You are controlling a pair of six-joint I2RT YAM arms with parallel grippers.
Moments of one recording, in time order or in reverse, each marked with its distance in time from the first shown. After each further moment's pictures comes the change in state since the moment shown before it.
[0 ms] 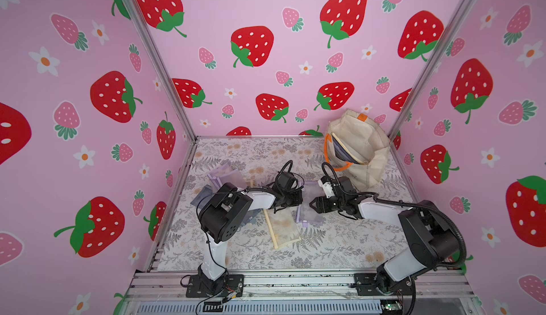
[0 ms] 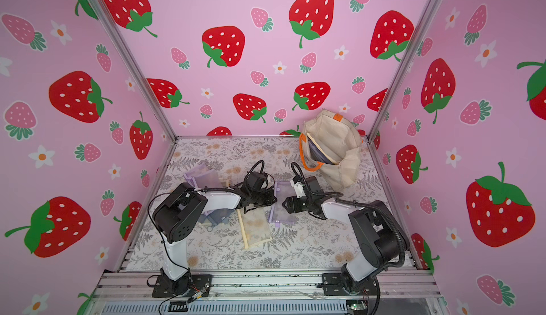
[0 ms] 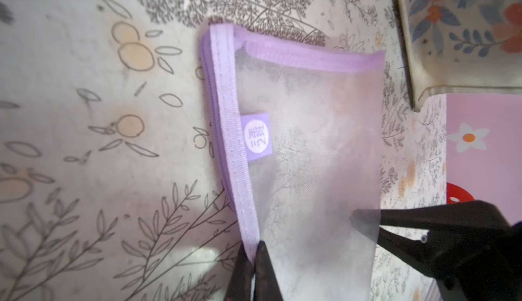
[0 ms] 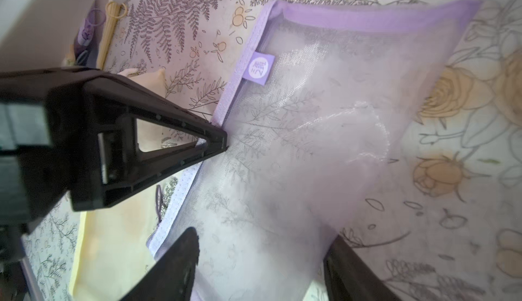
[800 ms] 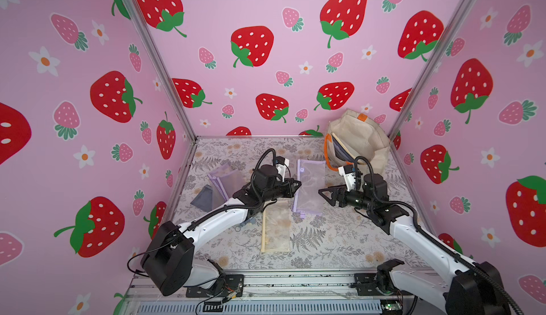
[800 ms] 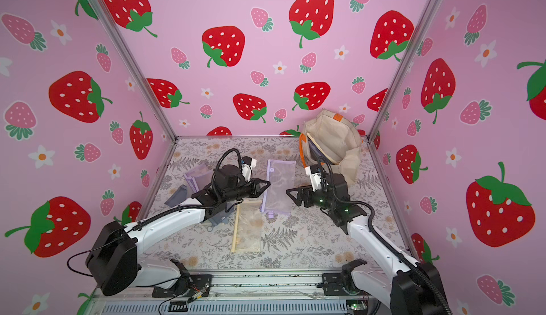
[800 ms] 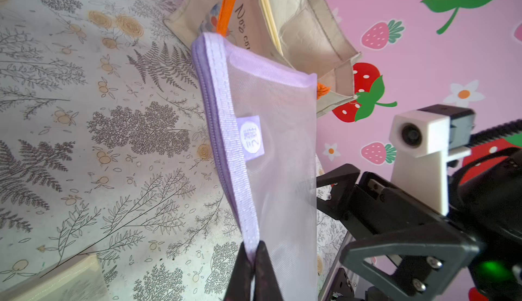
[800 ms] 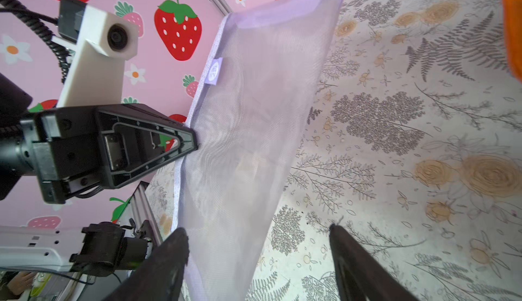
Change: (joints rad) left arm -0.009 -0.577 -0.162 0.029 0.003 0.045; right arm -0.121 -0.485 -0.075 0.040 -0.274 0.168
